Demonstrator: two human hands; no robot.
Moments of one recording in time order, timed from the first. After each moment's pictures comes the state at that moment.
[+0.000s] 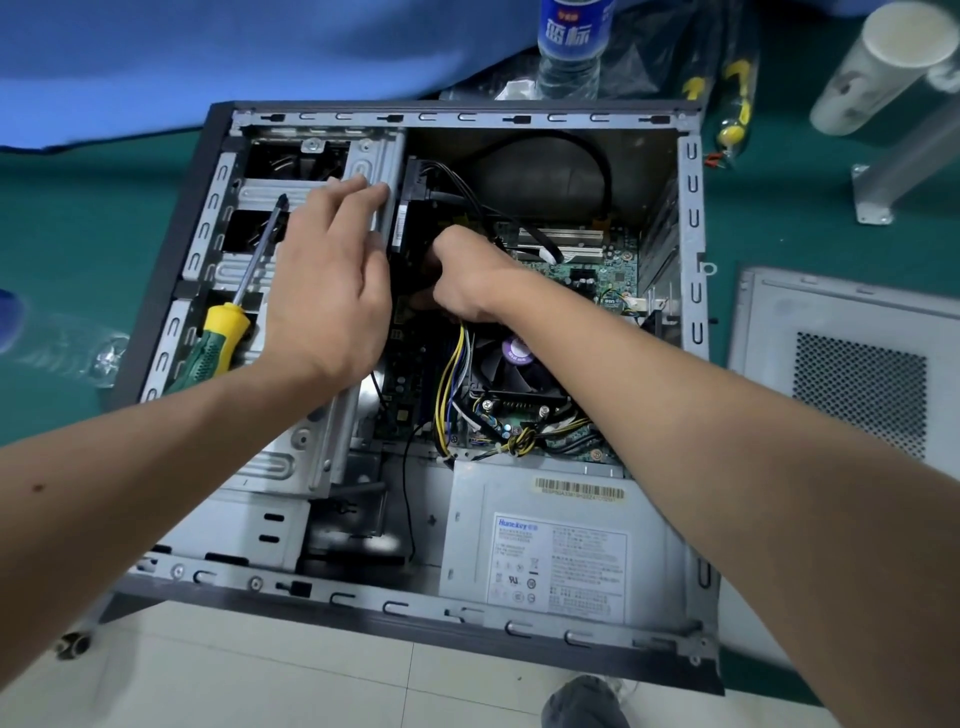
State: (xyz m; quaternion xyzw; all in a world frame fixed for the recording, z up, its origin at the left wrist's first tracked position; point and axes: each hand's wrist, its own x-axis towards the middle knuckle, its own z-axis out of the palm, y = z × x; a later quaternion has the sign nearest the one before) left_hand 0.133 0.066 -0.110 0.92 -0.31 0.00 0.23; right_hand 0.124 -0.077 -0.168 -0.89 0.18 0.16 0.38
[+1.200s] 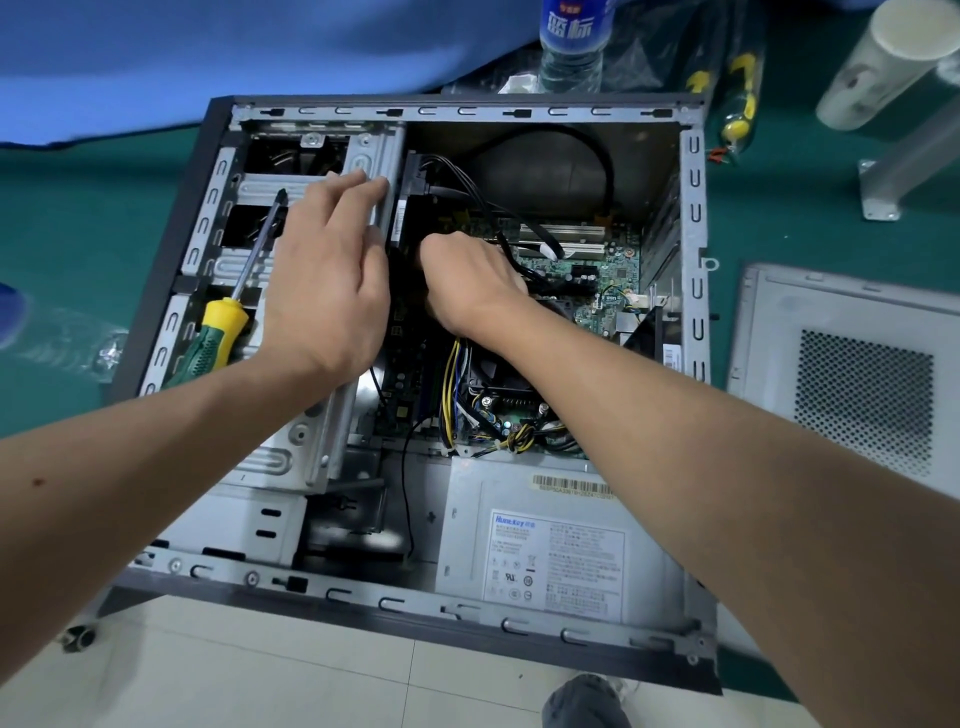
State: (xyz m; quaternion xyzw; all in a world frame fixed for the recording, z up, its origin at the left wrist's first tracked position) left_hand 0.134 0.065 -0.110 0.92 -0.31 0.00 0.23; right_hand 0.111 -0.066 -0.163 -0.96 0.12 0.07 0.23
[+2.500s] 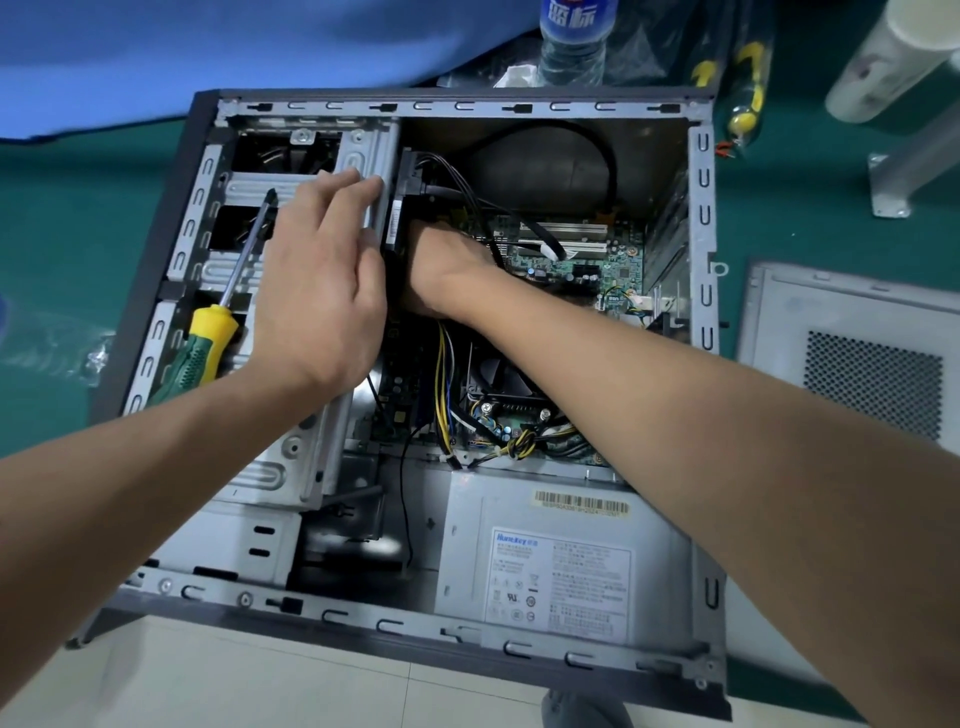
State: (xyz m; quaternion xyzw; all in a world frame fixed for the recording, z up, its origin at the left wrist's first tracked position) left_hand 0.134 0.065 -0.108 0.92 -0.31 0.00 0.22; right_hand 0.142 -0.063 -0.163 -0.92 0.16 0.13 0.32
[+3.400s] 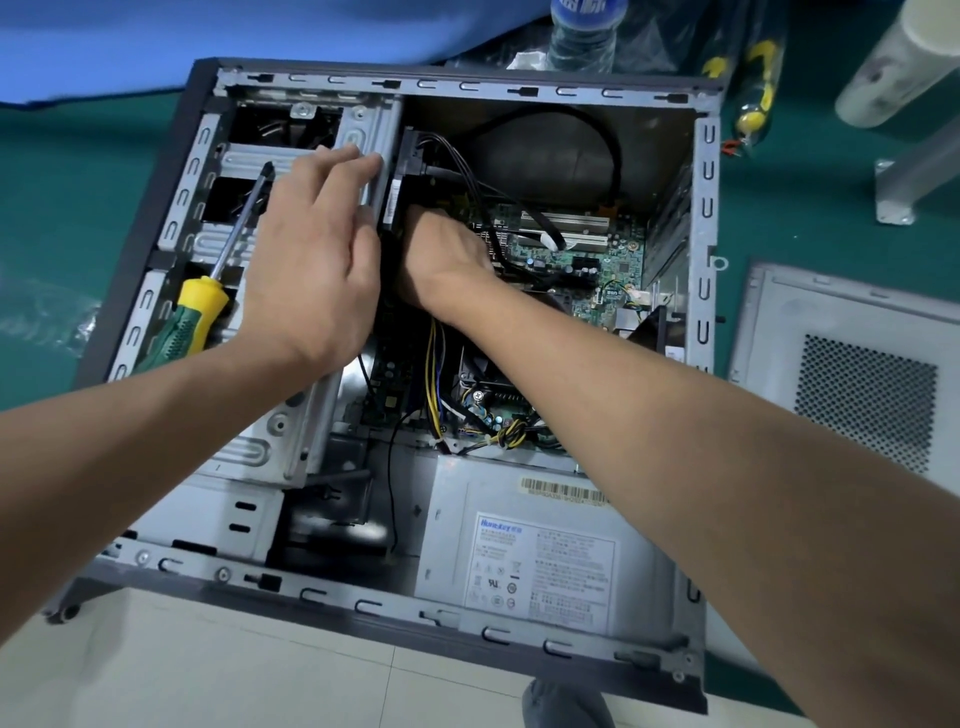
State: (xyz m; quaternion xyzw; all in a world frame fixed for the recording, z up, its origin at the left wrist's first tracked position) left_hand 0.135 0.065 -0.109 0.93 -0.31 0.00 0.22; right_hand 0.136 -0.056 -0.160 -0.93 0.19 0.11 0.31
